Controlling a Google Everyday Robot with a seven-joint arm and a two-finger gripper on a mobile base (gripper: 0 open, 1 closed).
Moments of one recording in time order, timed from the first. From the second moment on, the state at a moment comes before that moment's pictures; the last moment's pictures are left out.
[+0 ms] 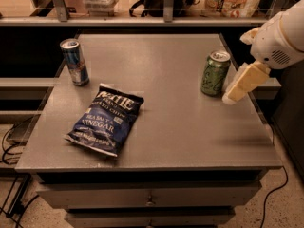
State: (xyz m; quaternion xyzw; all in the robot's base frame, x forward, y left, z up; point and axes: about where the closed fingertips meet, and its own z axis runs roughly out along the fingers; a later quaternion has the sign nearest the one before) arm 0.544 -0.194 0.945 -0.56 0.77 0.01 0.30
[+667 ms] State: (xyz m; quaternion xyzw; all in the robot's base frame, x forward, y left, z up) arm 0.584 -0.180 0.910 -0.57 0.77 0.03 0.28
